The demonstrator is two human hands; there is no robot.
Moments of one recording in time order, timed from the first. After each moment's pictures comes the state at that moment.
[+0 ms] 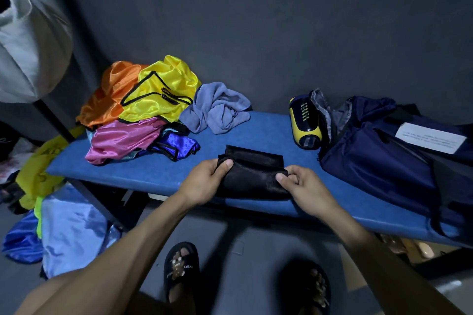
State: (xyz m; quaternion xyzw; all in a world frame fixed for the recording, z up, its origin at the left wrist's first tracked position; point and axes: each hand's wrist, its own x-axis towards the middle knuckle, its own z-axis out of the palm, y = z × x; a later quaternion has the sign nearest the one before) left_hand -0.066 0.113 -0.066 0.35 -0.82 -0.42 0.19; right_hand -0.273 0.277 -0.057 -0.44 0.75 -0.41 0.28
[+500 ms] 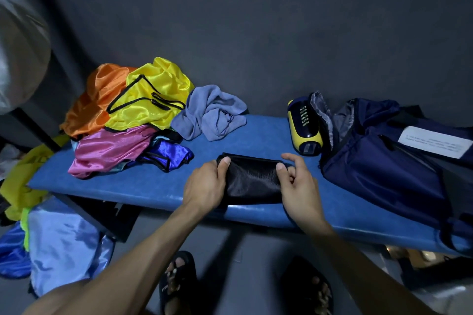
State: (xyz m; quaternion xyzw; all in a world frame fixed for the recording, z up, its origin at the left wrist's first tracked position) left_hand -0.101 0.112 -0.060 0.47 -0.81 -0.28 0.18; right_hand -0.261 0.248 -0.069 -0.39 0.77 -0.50 0.11
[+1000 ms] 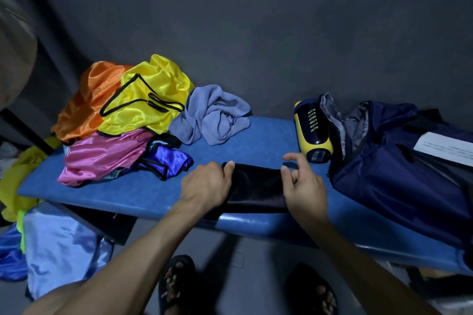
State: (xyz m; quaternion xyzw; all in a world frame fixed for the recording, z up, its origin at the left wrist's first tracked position) left_hand -0.120 0.089 -0.048 0.51 -0.84 -0.15 0.03; right_hand -0.286 0.219 -0.085 -0.42 0.81 -0.41 0.02
